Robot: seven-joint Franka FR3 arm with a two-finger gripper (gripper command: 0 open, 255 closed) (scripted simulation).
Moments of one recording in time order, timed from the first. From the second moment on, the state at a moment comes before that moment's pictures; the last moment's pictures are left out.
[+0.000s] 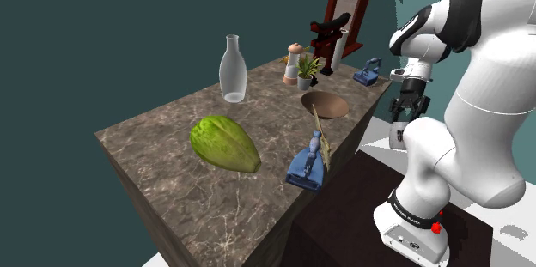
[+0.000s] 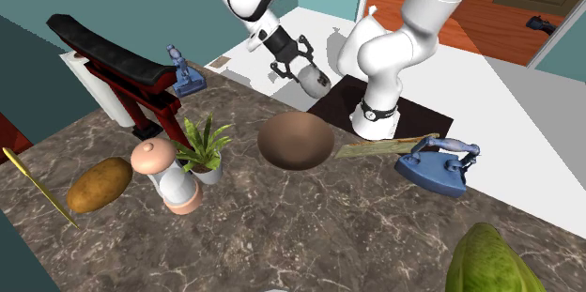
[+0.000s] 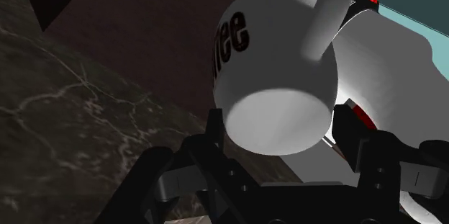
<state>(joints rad) 1.11 0.27 -2.22 -2.37 0.21 1.42 -2.21</state>
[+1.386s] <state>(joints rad) 1.13 0.39 -2.32 -2.18 0.21 1.12 -2.27</state>
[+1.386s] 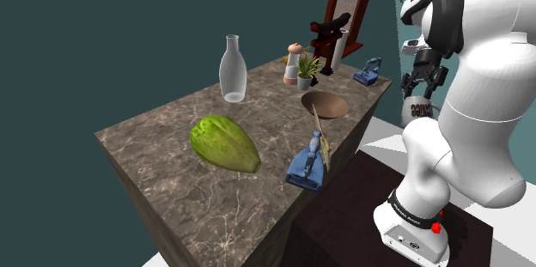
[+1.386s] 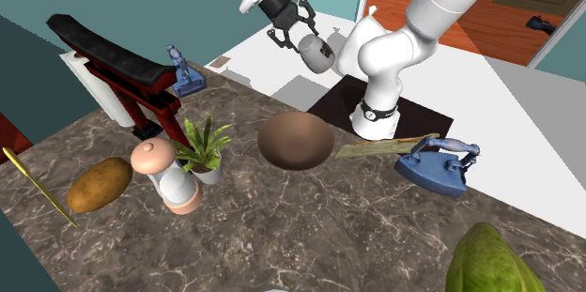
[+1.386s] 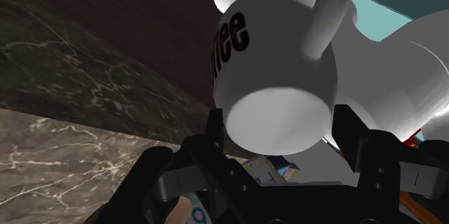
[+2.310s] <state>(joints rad) 1.17 0.40 -2.19 -2.04 0.39 1.02 -2.06</state>
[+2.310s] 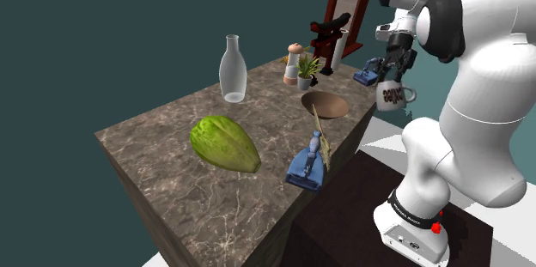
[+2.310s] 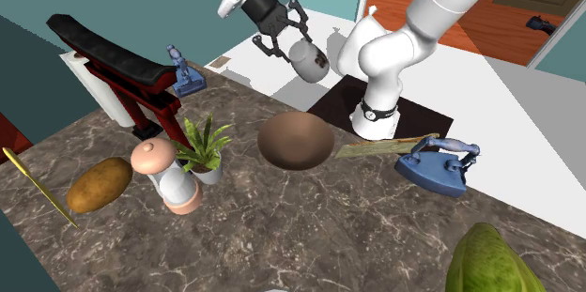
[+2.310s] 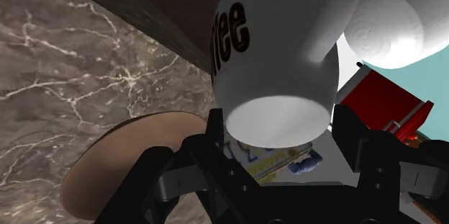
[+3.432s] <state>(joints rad) 1.11 -0.07 -1.64 -1.85 0.41 1.26 -1.45</state>
